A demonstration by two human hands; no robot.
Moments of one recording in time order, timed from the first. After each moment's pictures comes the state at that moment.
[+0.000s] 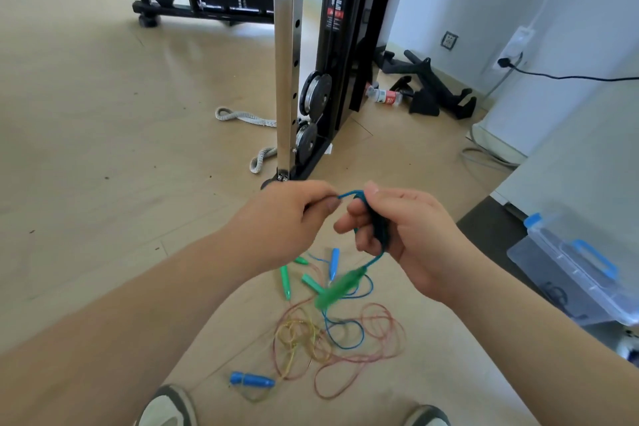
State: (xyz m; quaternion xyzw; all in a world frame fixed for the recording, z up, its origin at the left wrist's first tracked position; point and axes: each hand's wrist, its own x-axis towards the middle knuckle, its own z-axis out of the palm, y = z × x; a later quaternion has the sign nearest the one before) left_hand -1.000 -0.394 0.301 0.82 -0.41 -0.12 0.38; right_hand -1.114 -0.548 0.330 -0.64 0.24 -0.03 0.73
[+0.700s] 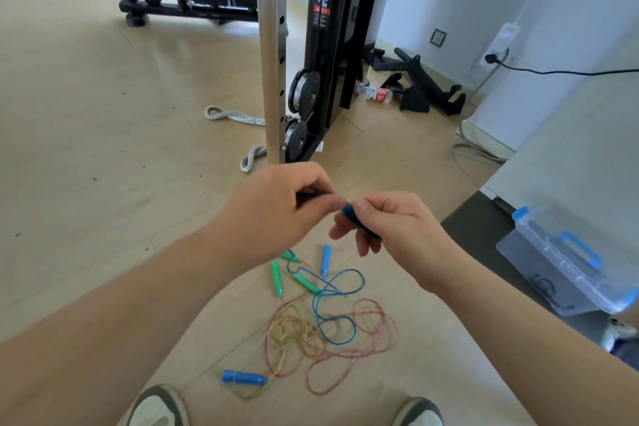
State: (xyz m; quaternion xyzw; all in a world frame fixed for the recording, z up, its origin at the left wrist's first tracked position) left_hand -1.013 -0.400 0.317 0.78 -0.43 -0.07 0.44; right_hand -1.129 -0.566 0.320 -0.80 0.18 -0.01 0.57
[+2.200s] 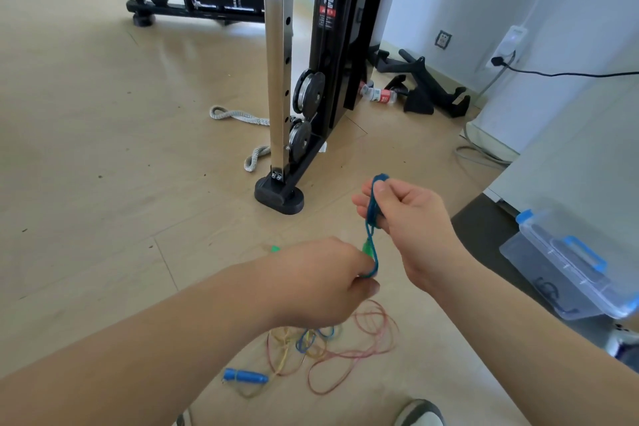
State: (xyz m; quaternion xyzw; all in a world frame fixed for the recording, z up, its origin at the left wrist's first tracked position) left_hand -1.065 -0.417 0.316 0.80 -0.52 -0.26 0.13; right_hand -1.116 -0.569 0.298 -0.68 0.31 -0.16 0.64
